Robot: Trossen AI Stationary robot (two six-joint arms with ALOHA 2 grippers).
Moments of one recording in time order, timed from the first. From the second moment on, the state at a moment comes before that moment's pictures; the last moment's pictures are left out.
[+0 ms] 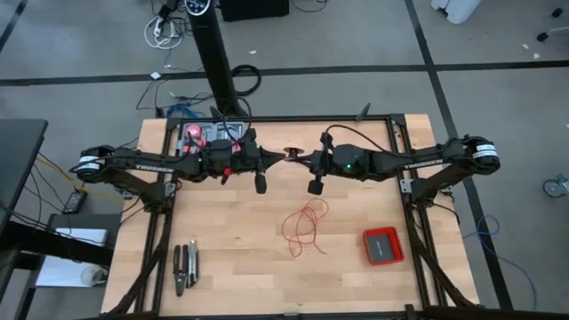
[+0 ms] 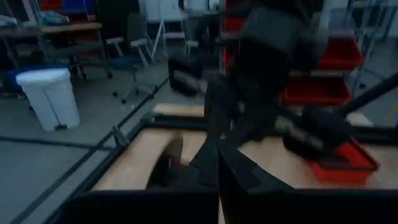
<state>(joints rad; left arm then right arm) 0.12 1.33 0.78 0.51 -0.09 0.02 -0.05 1.36 0.85 0.19 0.32 -0.21</state>
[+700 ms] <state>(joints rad) 0.12 1.33 0.72 0.58 -0.14 0.15 -0.01 1.24 0.85 0.01 0.24 -0.22</state>
